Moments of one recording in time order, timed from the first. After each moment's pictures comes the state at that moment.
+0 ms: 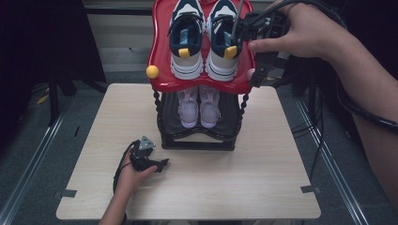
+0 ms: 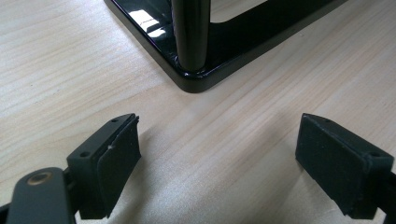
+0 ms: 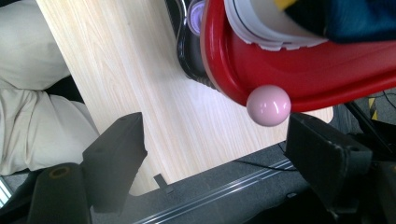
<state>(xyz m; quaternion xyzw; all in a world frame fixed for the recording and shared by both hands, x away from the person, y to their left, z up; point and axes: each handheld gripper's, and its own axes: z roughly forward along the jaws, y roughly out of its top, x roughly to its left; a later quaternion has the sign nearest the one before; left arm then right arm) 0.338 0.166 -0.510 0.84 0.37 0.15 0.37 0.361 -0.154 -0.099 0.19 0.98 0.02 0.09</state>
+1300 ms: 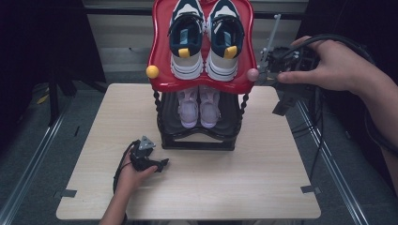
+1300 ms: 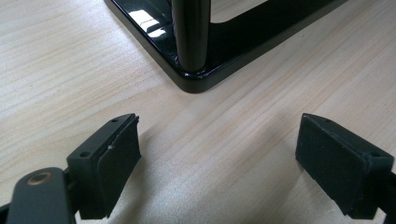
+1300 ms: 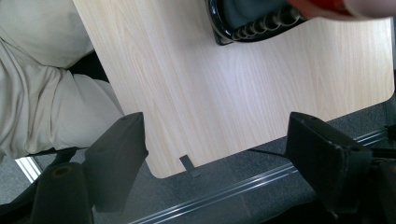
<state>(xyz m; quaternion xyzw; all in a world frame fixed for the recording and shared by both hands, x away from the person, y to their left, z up) 0.338 0.166 -0.510 0.84 0.36 0.15 0.37 0.330 -0.208 -0.142 0.21 0.98 0.02 0.03</state>
